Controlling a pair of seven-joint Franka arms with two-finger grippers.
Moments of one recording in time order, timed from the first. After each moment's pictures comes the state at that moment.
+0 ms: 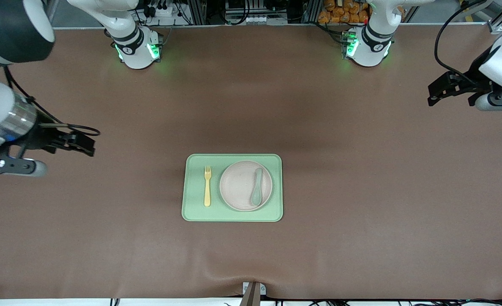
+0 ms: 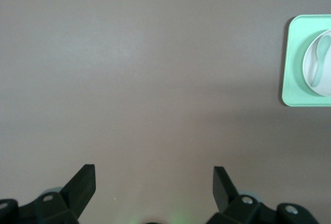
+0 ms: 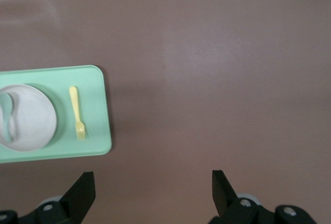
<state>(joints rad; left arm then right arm) 0.00 -0.01 -0.11 -1.50 0.00 1.48 -0.07 -0.07 0.37 0.30 -1.07 -0.13 1.40 0.24</state>
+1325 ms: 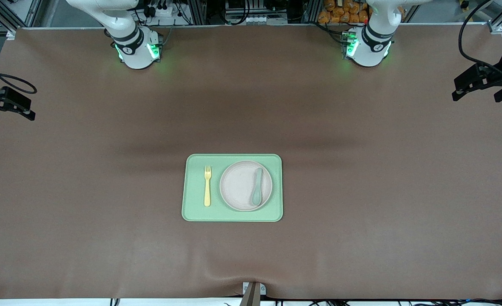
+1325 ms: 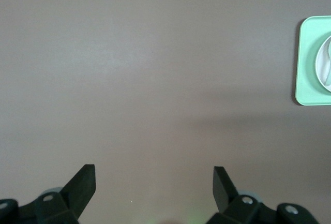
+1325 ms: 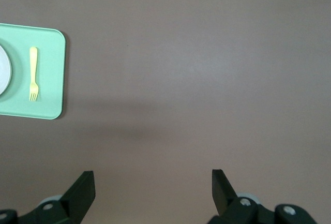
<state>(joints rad) 0.07 -0.06 -0.11 -1.54 0.00 1.49 0.00 -0.02 -0.01 -0.05 -1.59 0.00 1.61 -0.17</state>
